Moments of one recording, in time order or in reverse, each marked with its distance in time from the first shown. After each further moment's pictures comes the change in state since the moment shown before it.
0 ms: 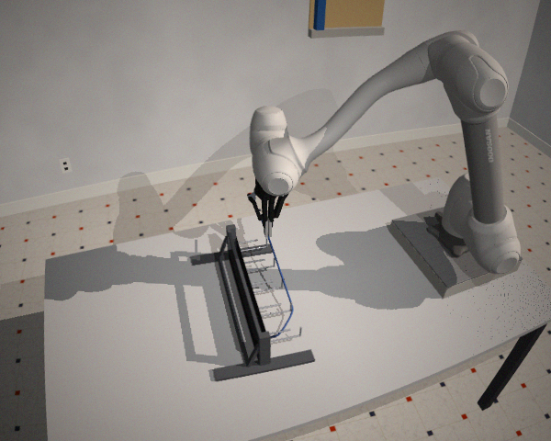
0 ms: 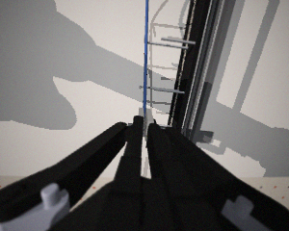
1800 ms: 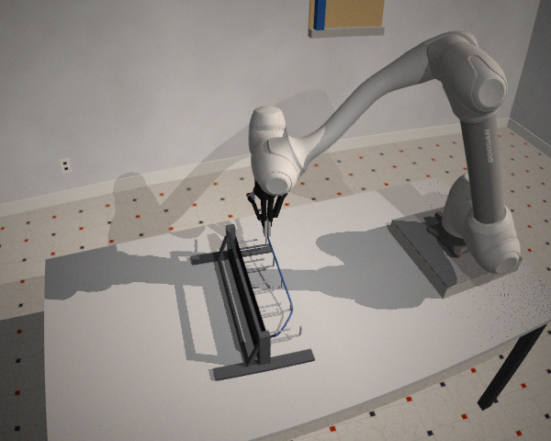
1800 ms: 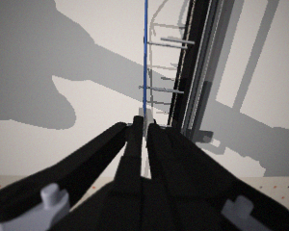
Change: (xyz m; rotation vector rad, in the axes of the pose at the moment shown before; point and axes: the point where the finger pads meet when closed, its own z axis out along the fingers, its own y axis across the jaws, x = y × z) arm -0.002 0.002 0.000 0.000 0.000 -0.001
